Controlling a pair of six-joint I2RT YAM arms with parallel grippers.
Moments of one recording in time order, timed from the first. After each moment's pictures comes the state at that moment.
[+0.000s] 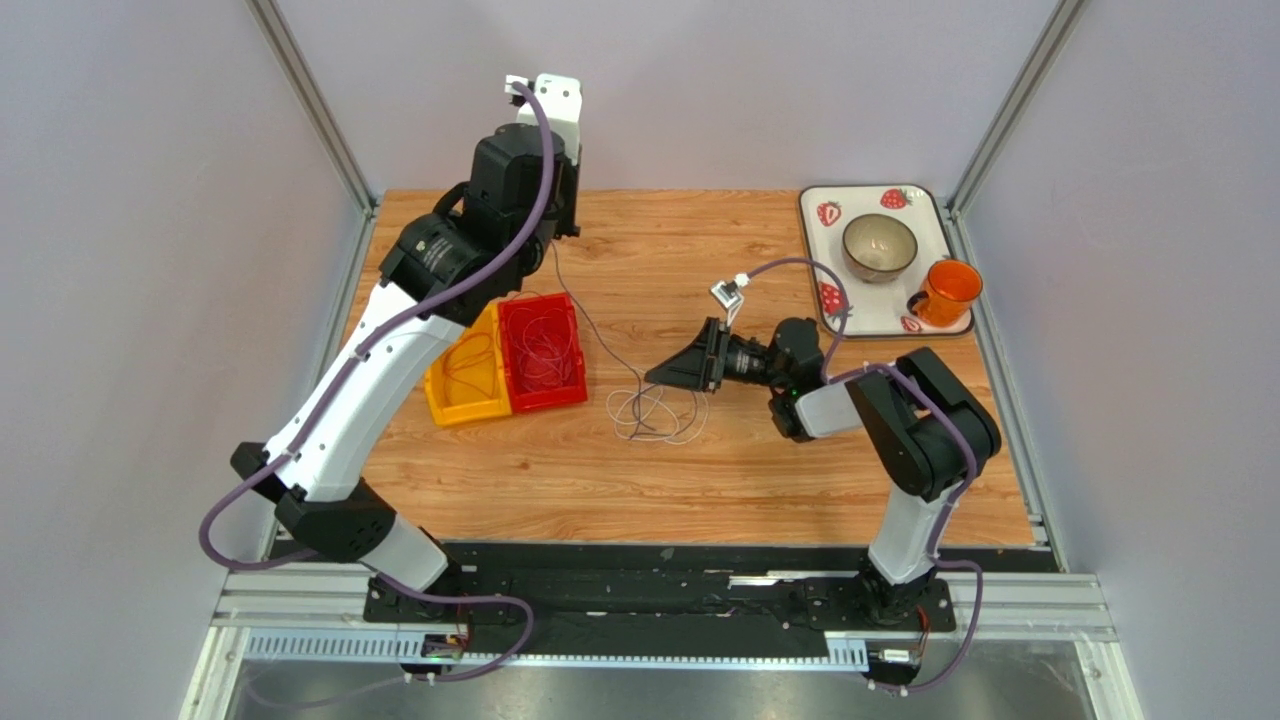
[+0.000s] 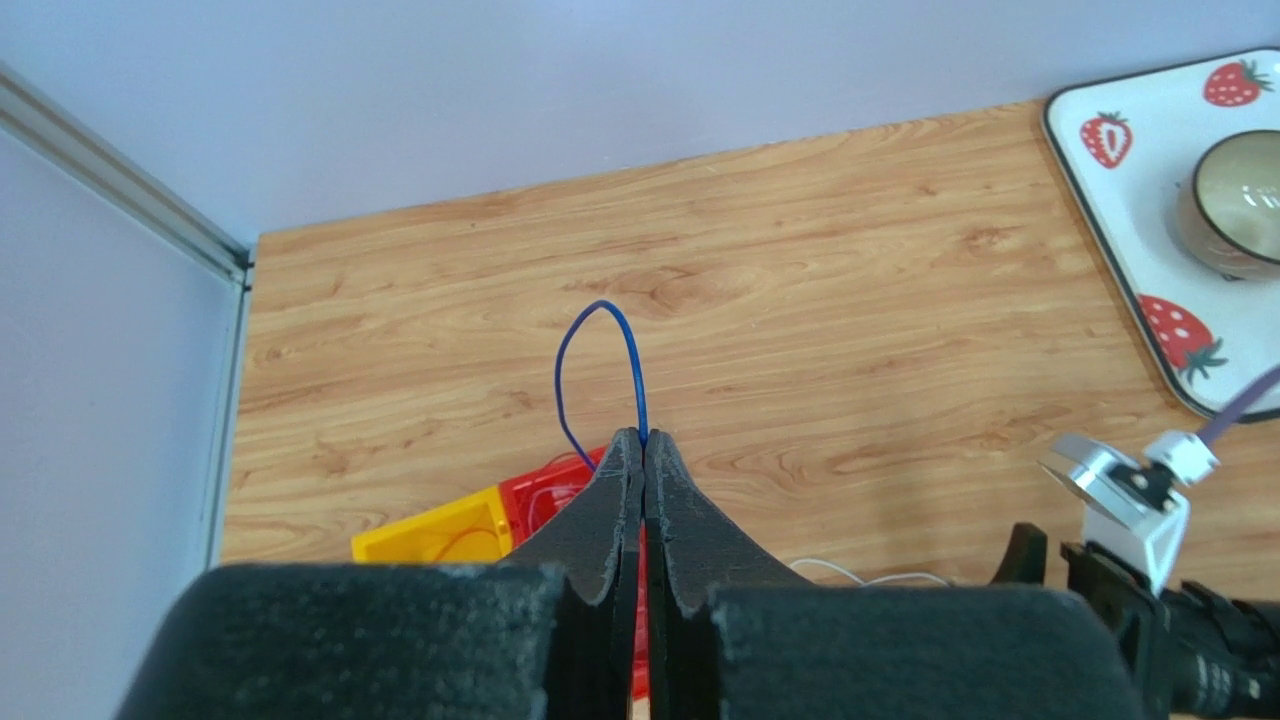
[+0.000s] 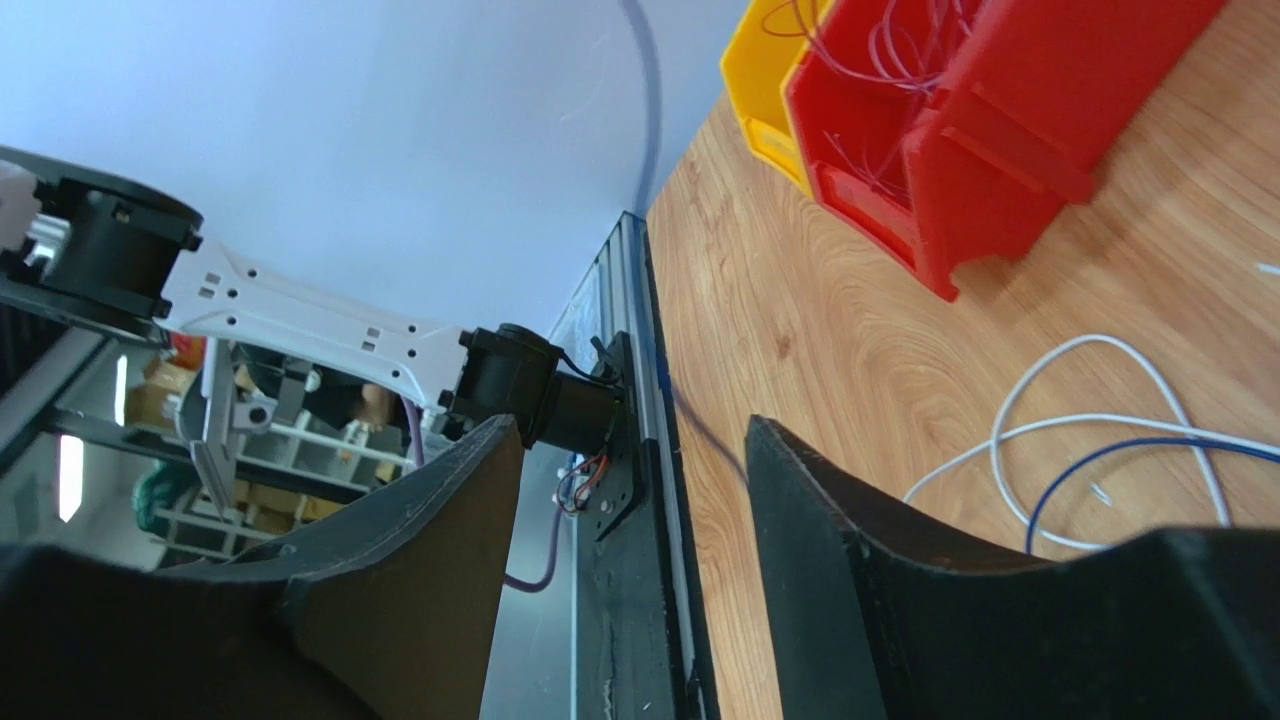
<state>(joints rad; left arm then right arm) -0.72 1.53 2.02 -0.83 -0.57 -0.10 0.45 1.82 0.65 1.27 -0.93 1.15</state>
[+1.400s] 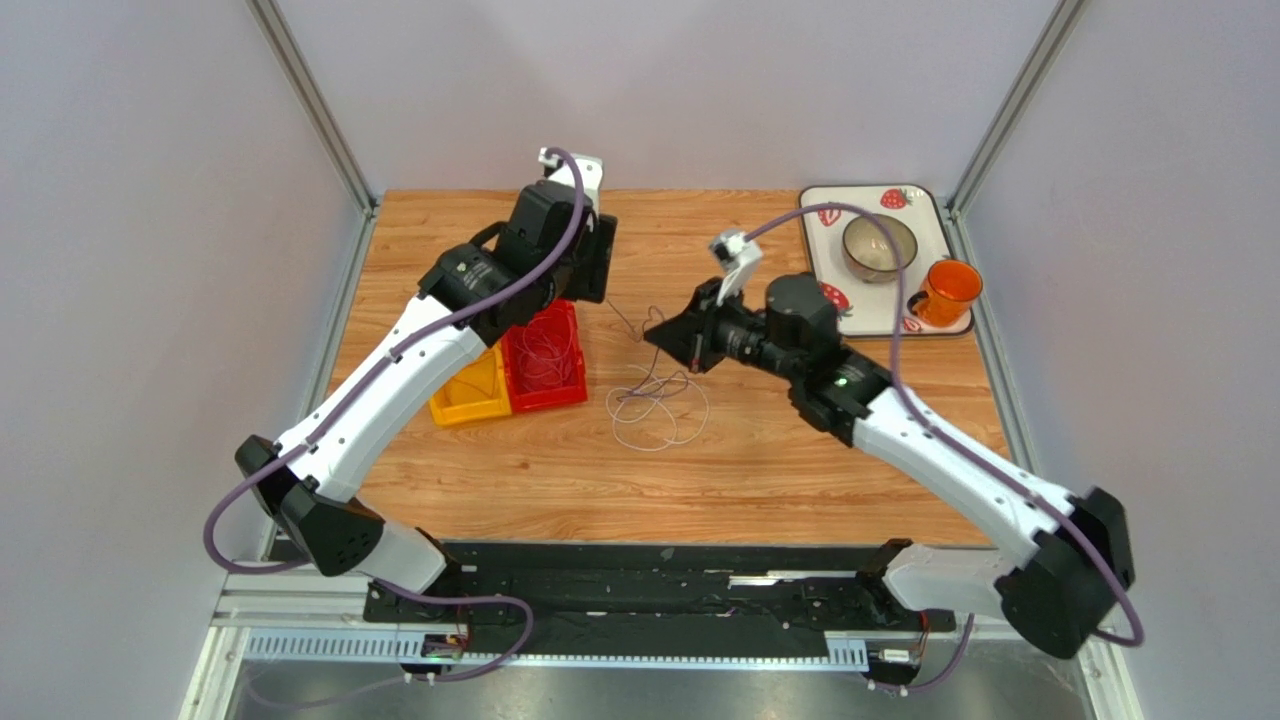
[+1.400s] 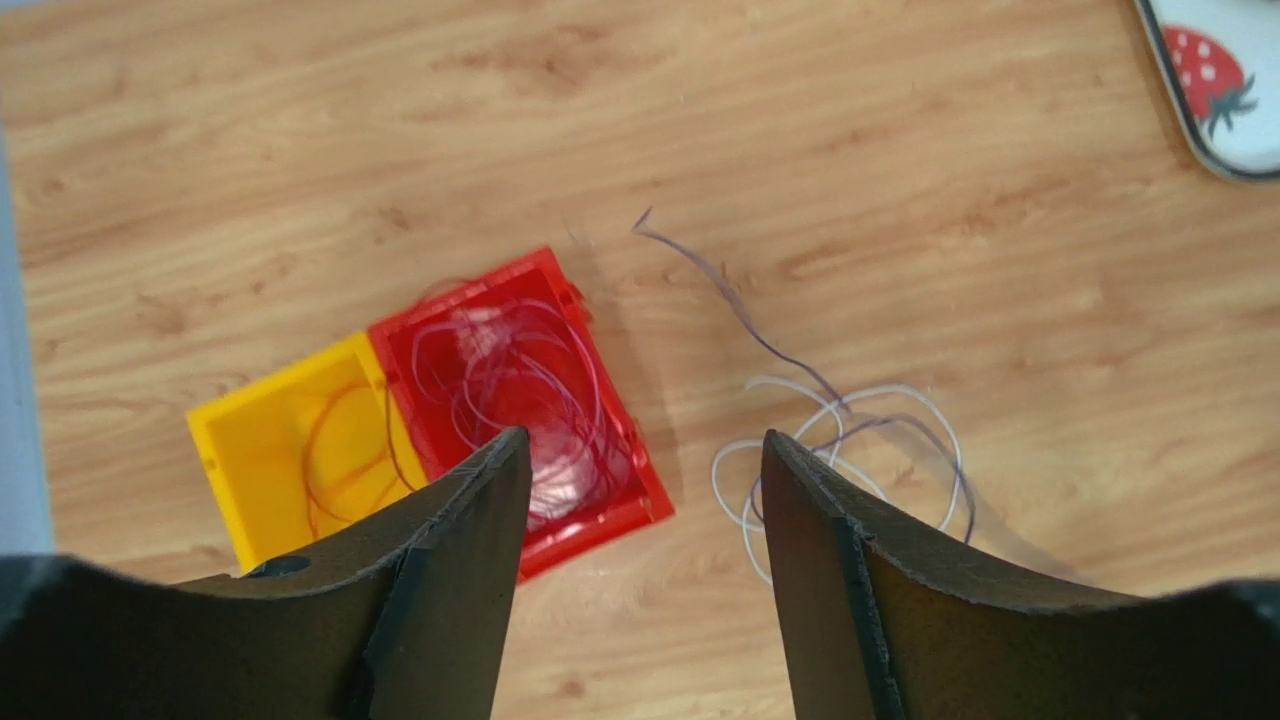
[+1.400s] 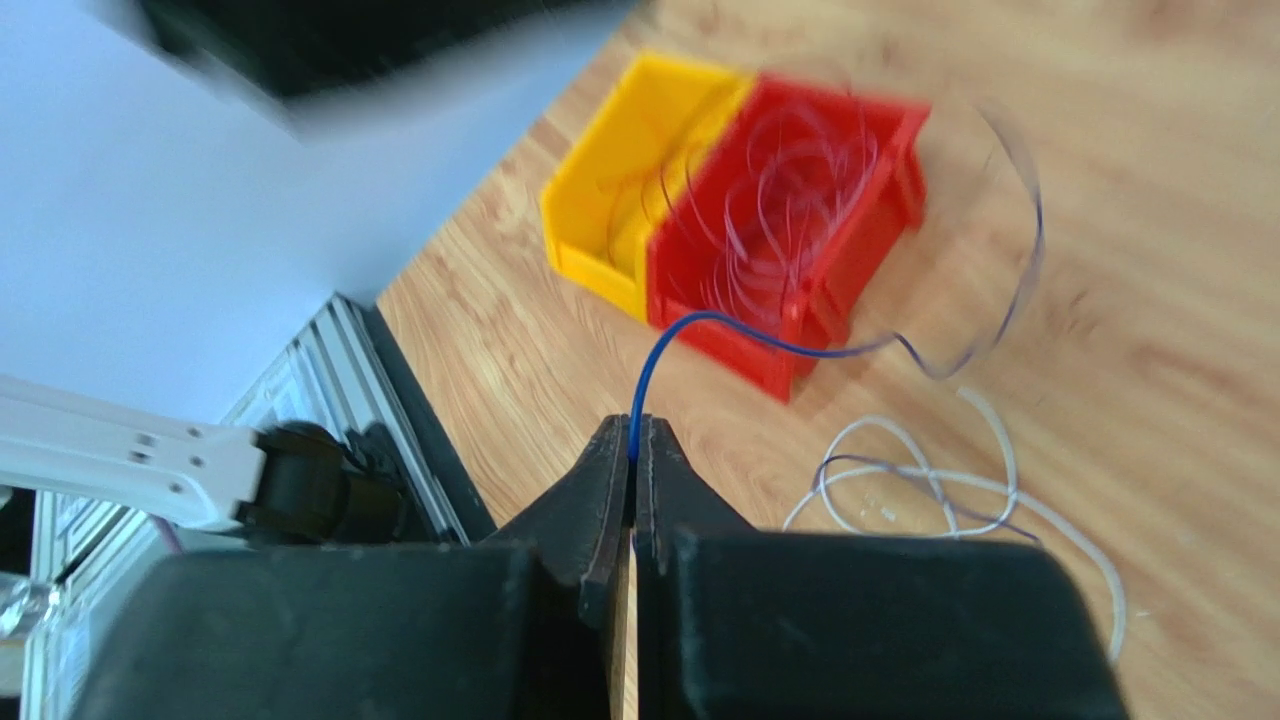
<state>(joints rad) -0.70 1.50 1.75 -0.84 -0.42 -0.22 0.70 1.25 0.94 0.09 -0.33 0.47</state>
